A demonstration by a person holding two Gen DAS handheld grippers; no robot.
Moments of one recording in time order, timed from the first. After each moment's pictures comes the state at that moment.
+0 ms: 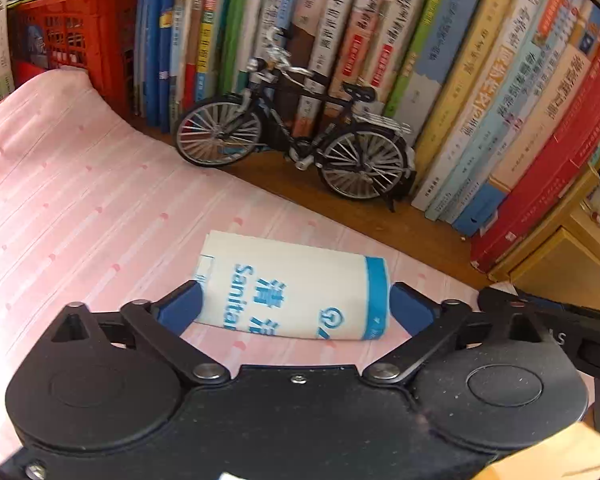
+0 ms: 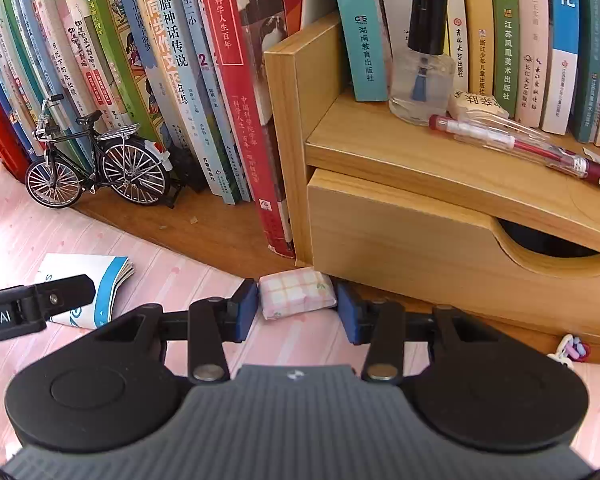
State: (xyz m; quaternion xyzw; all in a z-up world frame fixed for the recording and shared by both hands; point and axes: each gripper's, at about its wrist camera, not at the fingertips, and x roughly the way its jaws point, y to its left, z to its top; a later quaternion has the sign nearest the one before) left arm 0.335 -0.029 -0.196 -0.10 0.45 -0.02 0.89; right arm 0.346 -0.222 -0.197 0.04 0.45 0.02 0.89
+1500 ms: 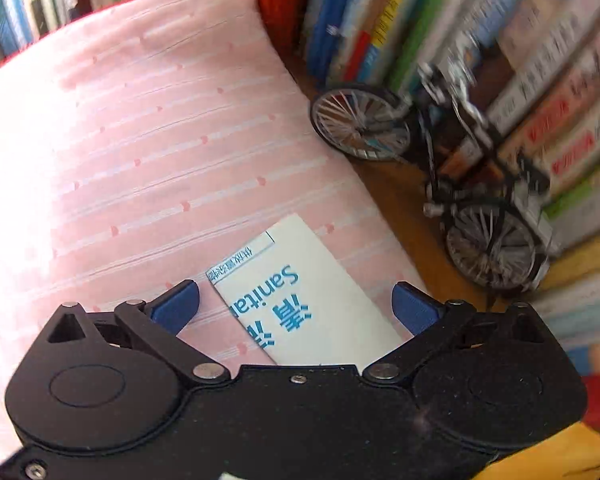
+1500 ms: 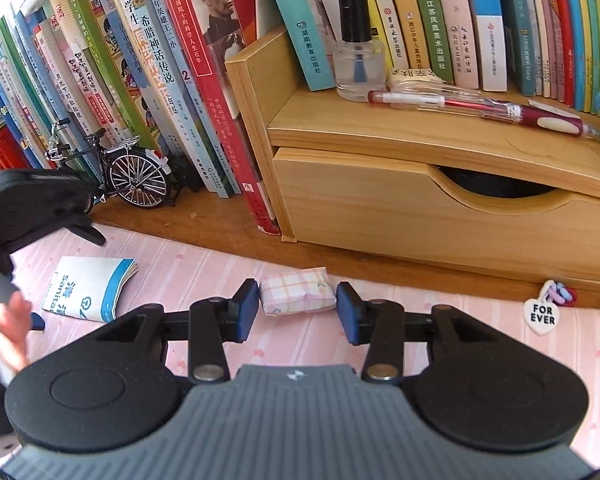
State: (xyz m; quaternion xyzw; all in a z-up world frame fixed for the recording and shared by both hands) left arm 0.385 -0.027 -0.192 -0.22 0.52 0.29 0.78; right arm 0.307 -0.248 -0.188 0.09 0.44 0.01 0.89
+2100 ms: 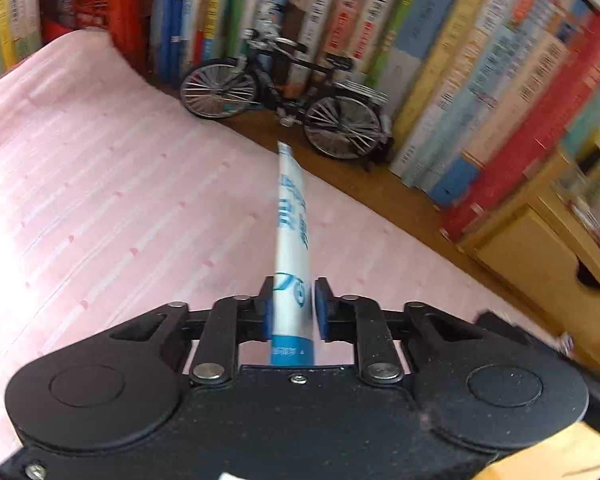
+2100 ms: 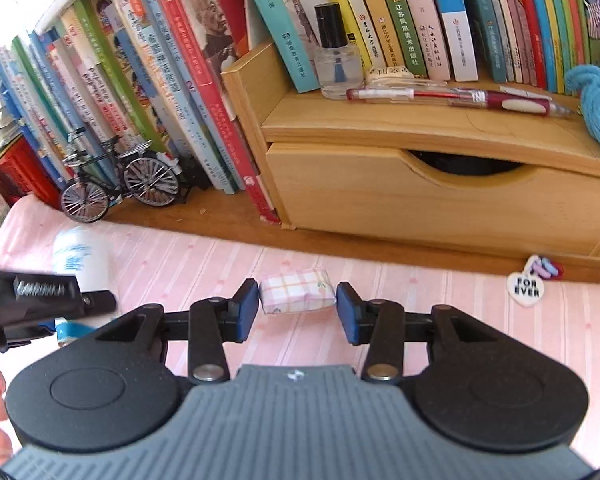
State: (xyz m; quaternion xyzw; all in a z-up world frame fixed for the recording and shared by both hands) left arm 0.294 -0.051 -0.164 -0.12 0.49 -0.01 0.86; right arm 0.274 -0.265 -0.175 0.12 0.43 0.02 0.89
